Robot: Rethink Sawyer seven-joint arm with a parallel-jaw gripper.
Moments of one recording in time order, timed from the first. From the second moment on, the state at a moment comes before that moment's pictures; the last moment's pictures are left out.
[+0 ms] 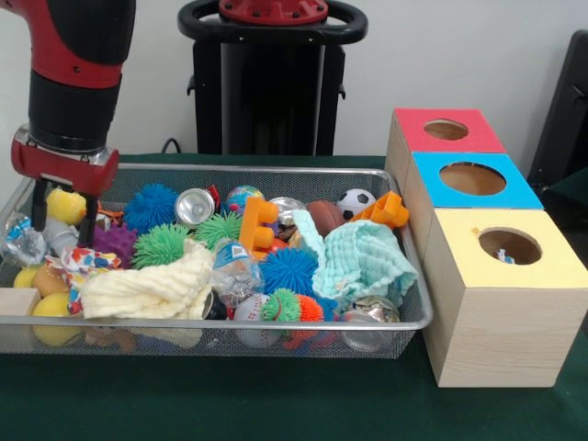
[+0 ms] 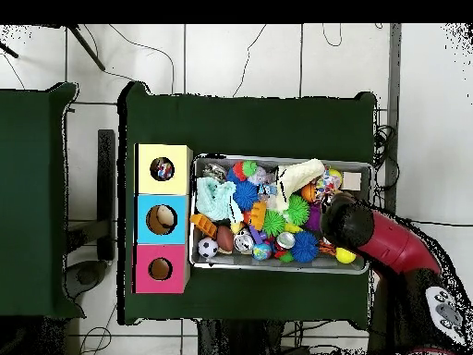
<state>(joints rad) -0.50 -0.50 -0.16 1.56 -0.05 0.29 1.36</state>
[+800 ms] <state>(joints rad) -0.53 -0.48 -0.13 1.56 -0.05 0.29 1.36</state>
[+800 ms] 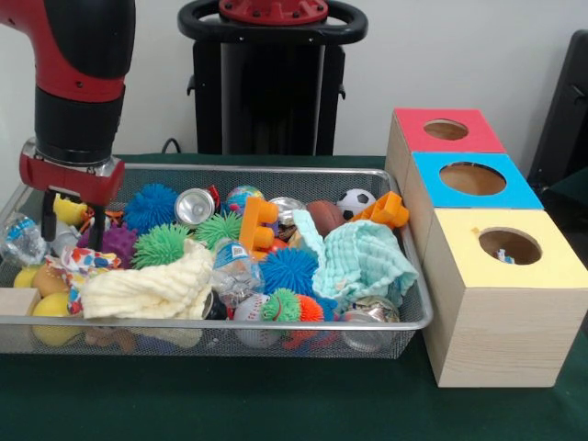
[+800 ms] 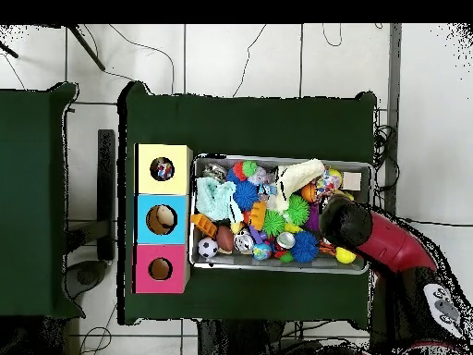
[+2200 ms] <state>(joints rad) -0.46 -0.46 -0.12 1.53 -0.05 0.40 1.36</state>
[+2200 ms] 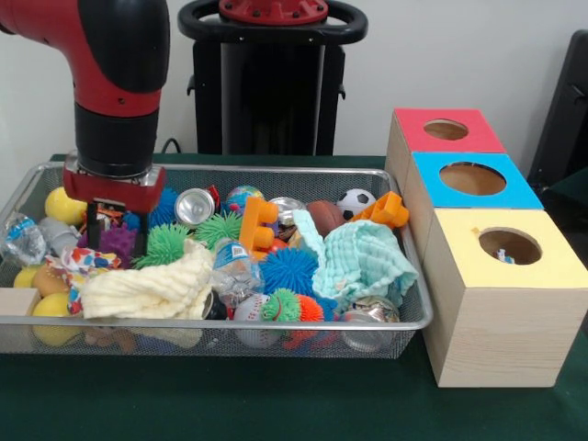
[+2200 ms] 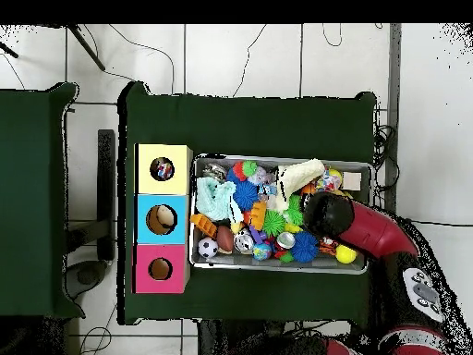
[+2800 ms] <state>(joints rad) -0.45 -0.43 -0.12 1.42 -0.05 0.49 1.36</state>
